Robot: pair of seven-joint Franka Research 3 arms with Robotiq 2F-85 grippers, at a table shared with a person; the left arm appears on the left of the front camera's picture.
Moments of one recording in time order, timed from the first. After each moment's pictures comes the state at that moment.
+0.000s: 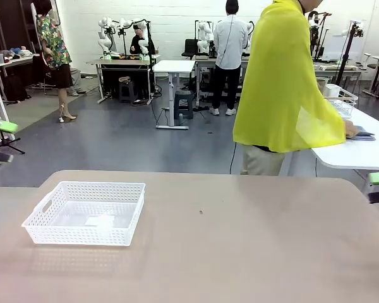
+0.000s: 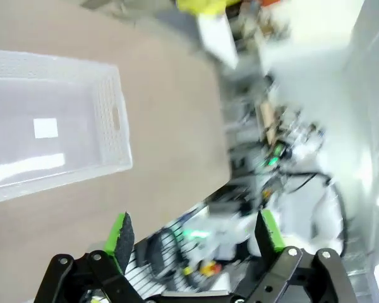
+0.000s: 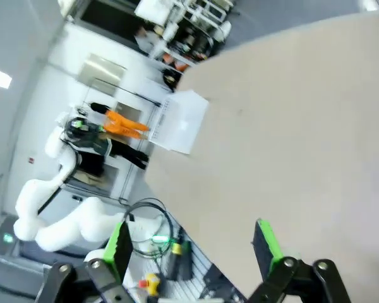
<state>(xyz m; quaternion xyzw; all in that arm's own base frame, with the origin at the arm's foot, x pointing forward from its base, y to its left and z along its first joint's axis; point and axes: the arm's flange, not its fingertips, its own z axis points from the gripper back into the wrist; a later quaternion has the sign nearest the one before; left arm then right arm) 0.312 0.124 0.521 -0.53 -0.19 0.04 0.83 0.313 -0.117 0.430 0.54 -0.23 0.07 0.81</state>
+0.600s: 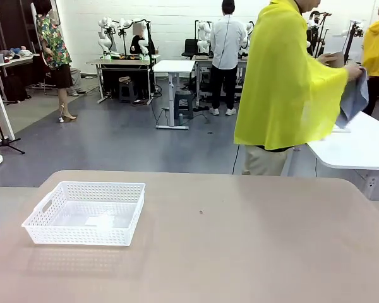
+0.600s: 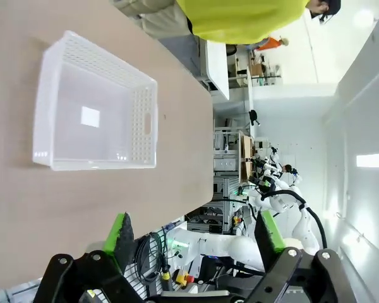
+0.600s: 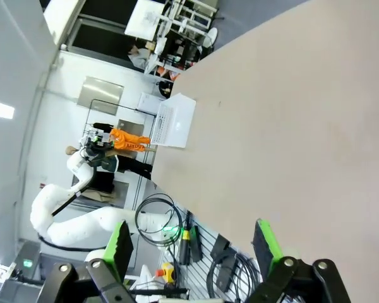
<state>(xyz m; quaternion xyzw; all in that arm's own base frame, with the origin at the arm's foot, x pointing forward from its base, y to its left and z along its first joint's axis) 0.288 0.229 0.475 -0.55 -0.18 0.12 0.80 0.264 -0.238 0.443 0.54 -0.20 0.01 0.81</state>
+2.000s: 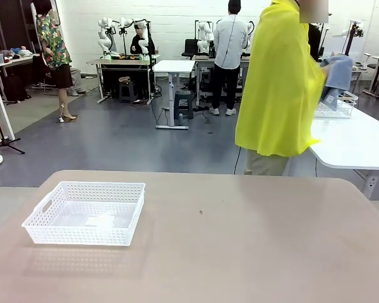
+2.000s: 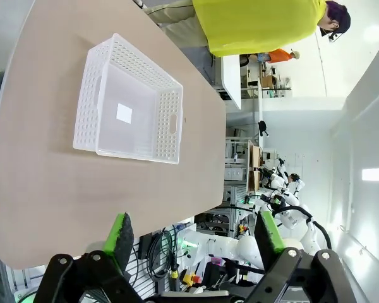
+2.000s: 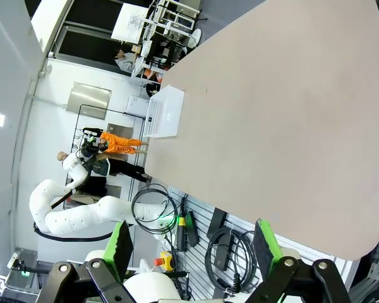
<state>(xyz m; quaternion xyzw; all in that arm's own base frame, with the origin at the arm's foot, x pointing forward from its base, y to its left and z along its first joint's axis) 0.262 0.276 0.468 -0.53 -0.18 0.14 0.81 0.200 -0.282 0.459 0.53 -0.20 -0.02 0.83</state>
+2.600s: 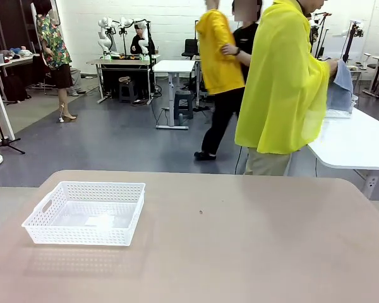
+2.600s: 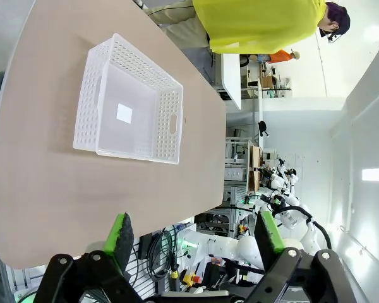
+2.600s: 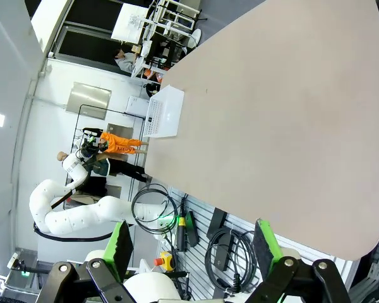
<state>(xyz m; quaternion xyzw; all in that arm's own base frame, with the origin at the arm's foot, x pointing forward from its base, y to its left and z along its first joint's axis) 0.262 0.277 0.468 -0.53 -0.18 0.15 0.81 0.200 -0.282 0.459 0.53 -0.20 -0.02 0.83</state>
